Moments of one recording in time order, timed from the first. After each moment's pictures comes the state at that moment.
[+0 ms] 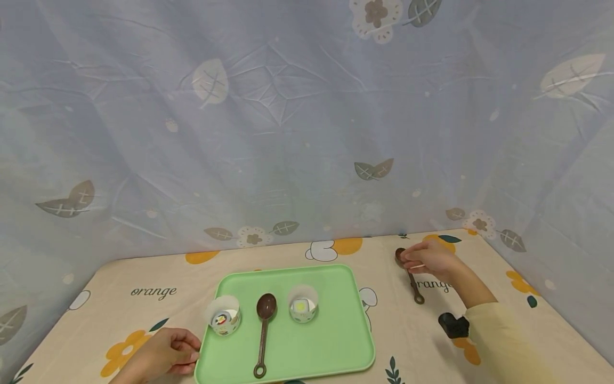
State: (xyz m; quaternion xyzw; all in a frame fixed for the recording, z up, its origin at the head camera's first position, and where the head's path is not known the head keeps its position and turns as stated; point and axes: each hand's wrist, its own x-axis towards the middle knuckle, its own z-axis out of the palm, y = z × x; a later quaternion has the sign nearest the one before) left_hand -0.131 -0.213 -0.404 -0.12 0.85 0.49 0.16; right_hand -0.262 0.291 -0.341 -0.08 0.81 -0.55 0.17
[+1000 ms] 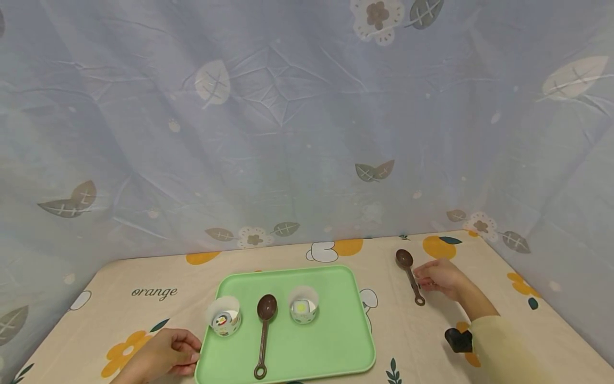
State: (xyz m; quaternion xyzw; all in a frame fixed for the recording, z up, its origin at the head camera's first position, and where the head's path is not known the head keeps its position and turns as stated) left_hand -0.129 -0.212 -0.402 -0.12 0.84 0.50 0.17; right_hand -0.261 0.314 -0.383 0.00 0.82 -0.54 0.18
